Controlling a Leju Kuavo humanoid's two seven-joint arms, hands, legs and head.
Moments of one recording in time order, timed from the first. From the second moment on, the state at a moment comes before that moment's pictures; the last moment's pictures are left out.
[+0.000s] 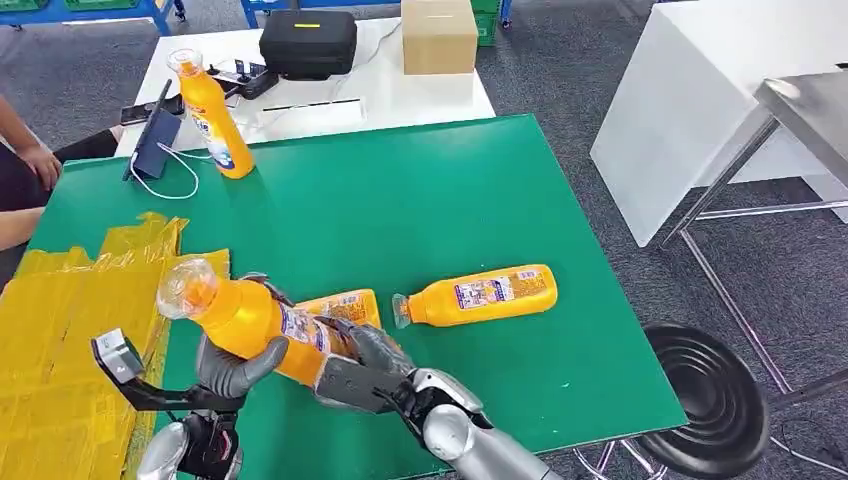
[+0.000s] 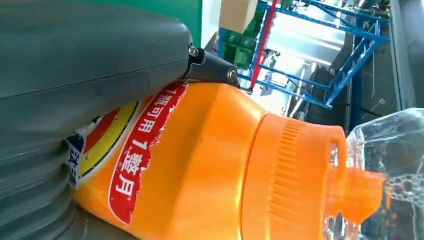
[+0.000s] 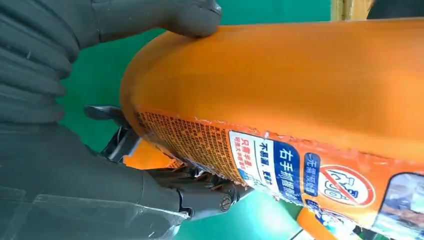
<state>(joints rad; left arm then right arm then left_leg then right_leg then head) 0.02 -0.11 -0.13 -1.56 0.28 -0.35 -0.29 -0.31 0.15 0.82 -1.14 0.27 0.10 -0.11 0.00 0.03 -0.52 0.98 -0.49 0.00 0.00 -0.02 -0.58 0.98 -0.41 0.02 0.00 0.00</state>
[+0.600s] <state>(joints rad) 0.02 -0.11 -0.12 -1.56 0.26 -0.38 -0.33 -0.29 0.14 0.82 -1.17 0.30 0.06 -0.11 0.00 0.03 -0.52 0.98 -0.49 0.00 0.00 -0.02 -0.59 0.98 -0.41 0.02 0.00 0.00</state>
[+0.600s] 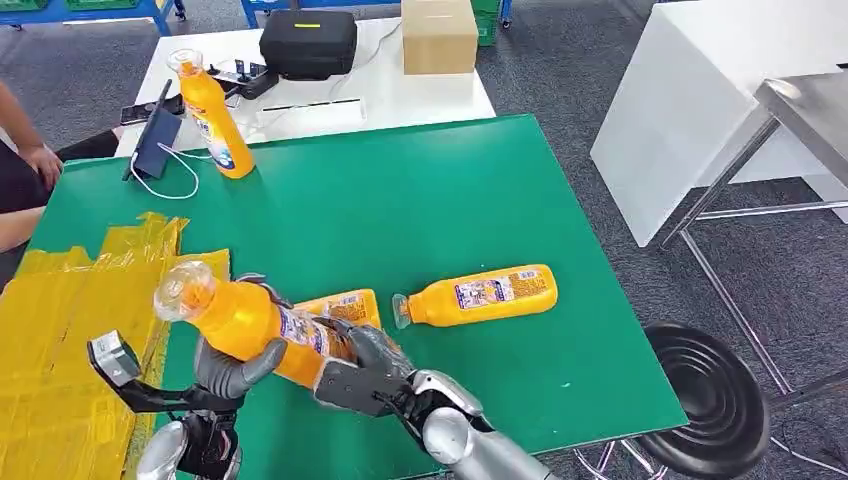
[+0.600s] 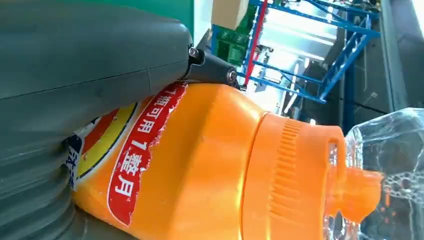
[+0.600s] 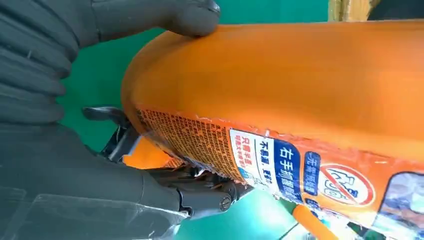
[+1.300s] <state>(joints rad) -0.09 -0.13 0.19 -1.72 -0.41 0.30 -0.56 -0.27 0.07 0.71 -1.35 0.37 -0.02 -0.07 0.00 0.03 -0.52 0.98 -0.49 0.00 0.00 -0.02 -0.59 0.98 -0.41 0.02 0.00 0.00</state>
